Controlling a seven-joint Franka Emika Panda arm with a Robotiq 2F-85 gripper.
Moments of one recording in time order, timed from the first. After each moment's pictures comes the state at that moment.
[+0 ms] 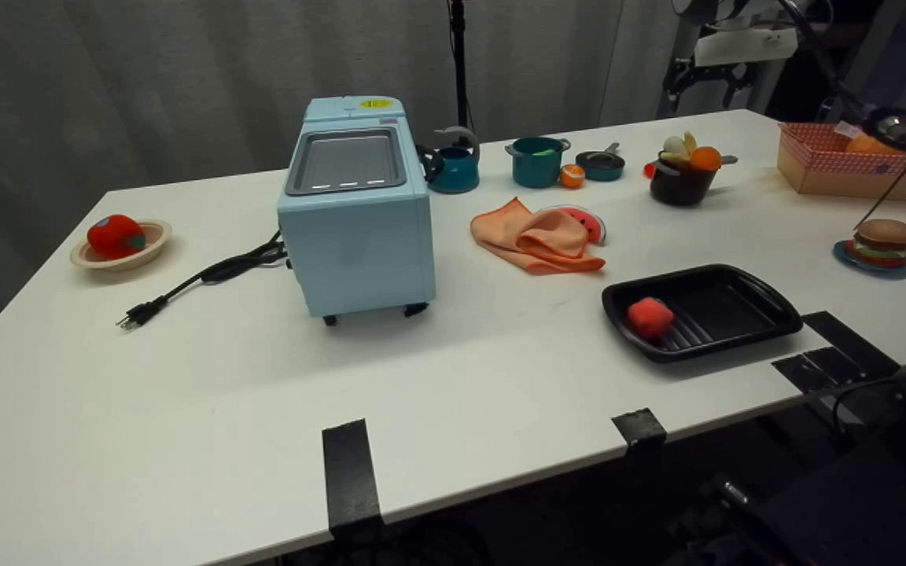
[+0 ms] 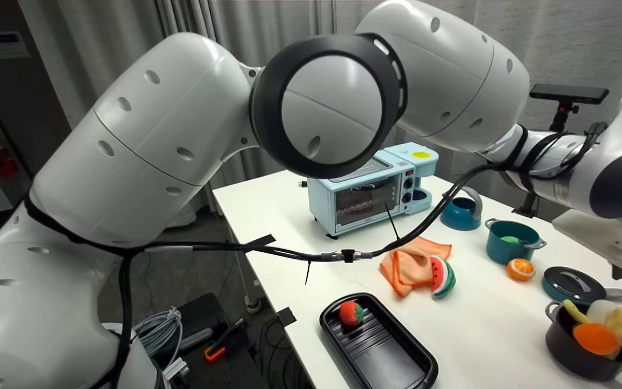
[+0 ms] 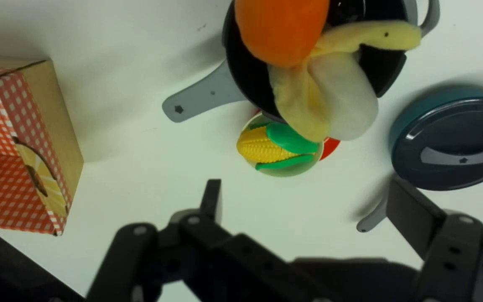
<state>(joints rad) -0.28 0.89 -0.24 -1.21 0.05 2.41 0.14</state>
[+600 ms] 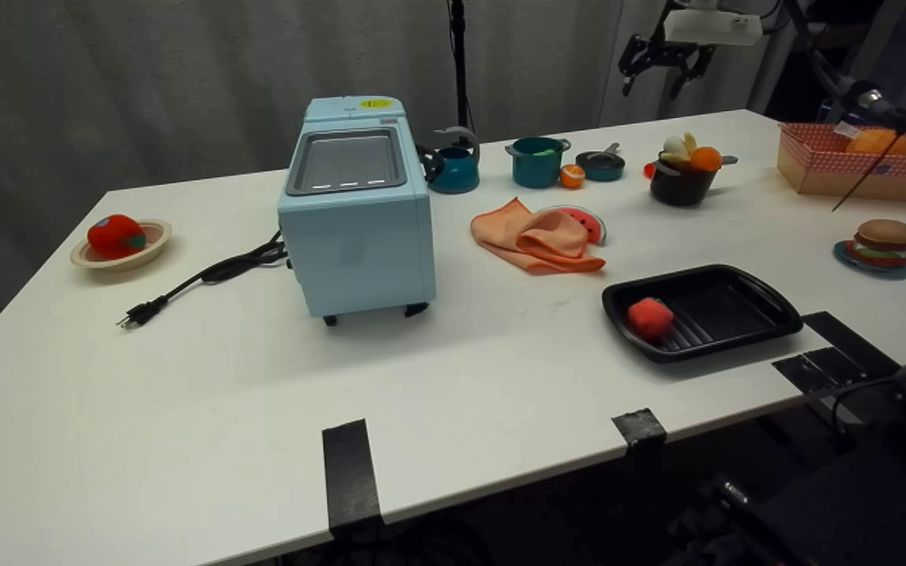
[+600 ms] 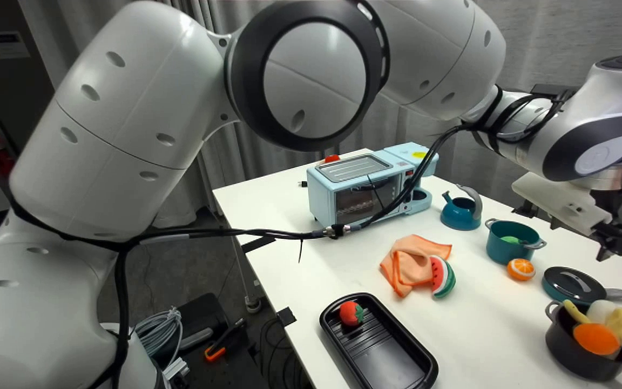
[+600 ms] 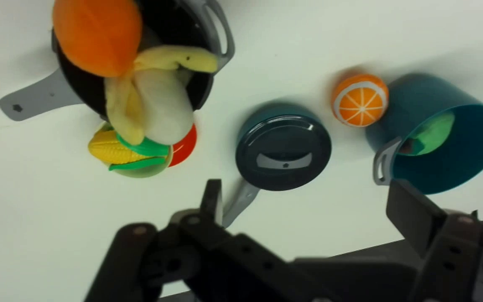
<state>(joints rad) -0.30 0.77 -0.06 -1.31 0.15 2.40 -0.02</state>
